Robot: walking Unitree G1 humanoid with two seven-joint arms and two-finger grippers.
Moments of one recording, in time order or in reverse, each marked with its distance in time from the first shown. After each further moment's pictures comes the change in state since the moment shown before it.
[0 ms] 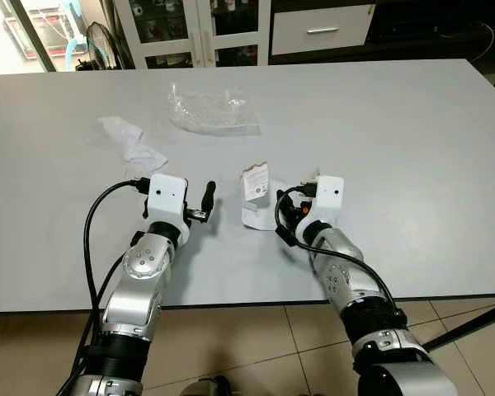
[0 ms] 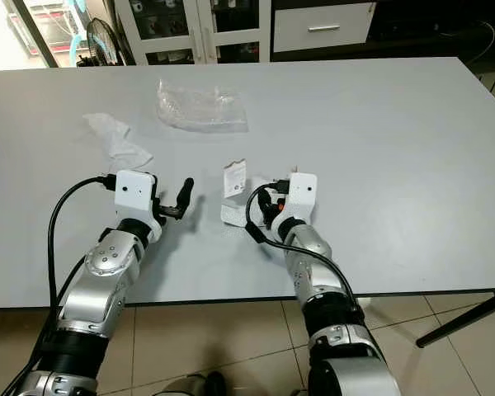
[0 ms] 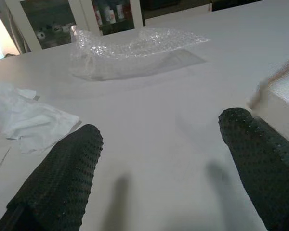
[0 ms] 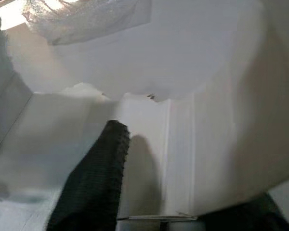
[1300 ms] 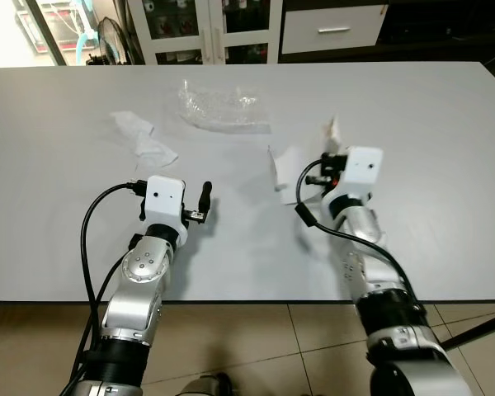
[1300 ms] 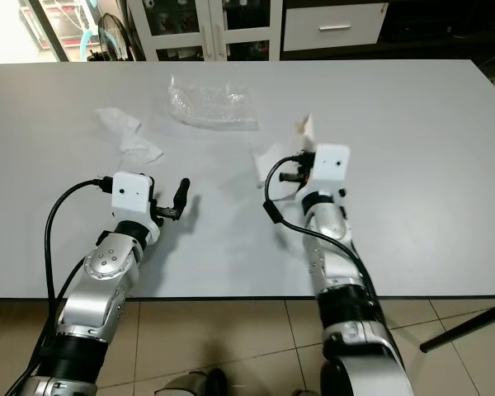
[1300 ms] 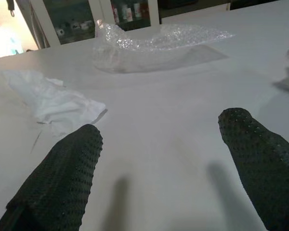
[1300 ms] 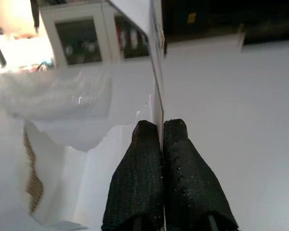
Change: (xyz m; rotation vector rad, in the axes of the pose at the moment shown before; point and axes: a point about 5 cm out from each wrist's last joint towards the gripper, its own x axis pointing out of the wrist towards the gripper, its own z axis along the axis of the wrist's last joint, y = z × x) left arm -0.004 0.001 0.000 0.002 -0.009 0.038; right arm -0.015 -0.018 0.066 -0.226 -0.331 -0.191
